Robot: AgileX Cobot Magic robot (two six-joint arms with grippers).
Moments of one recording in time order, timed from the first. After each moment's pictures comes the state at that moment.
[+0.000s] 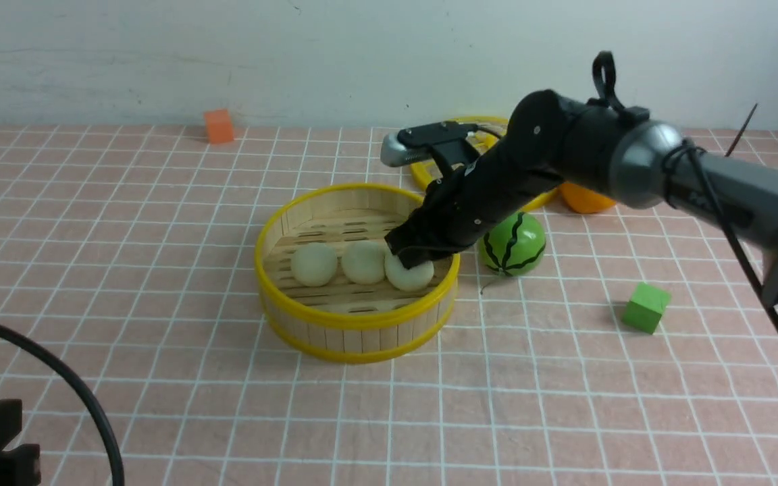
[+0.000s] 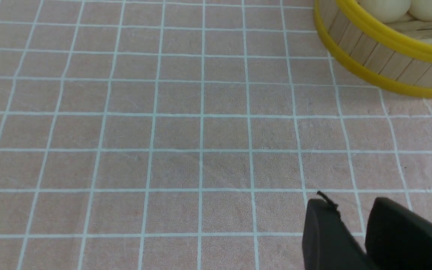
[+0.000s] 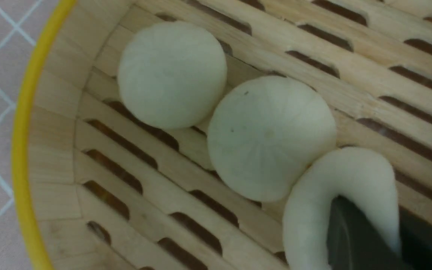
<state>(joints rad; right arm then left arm) 0.41 2.27 -1.91 0.52 0.74 -0.41 -0.47 0.63 -0.51 0.45 0.68 -0.68</state>
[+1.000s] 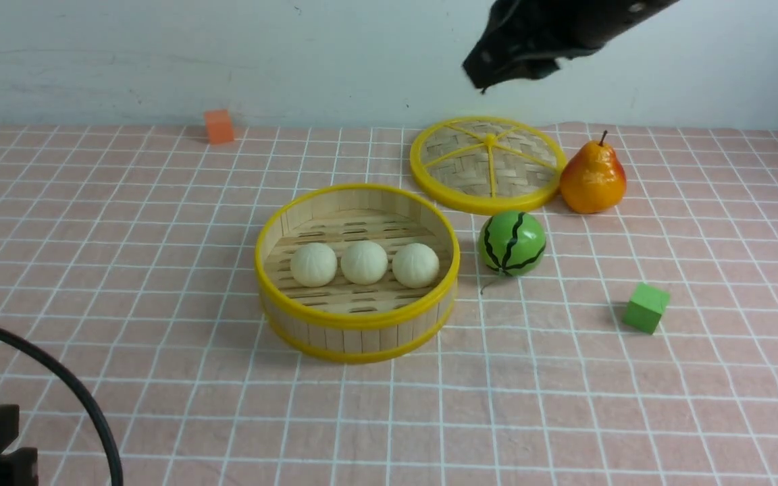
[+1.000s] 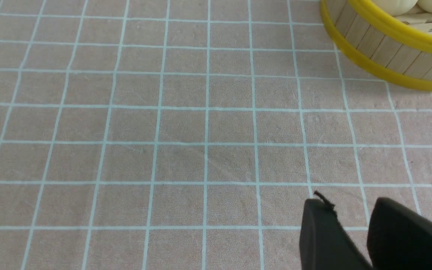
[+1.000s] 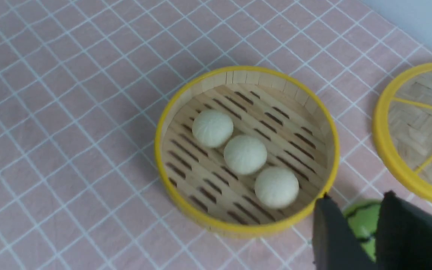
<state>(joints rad) 0.41 1.68 -1.98 0.30 1.13 -0.36 -0.47 0.63 -0.51 0.45 0.70 -0.68</state>
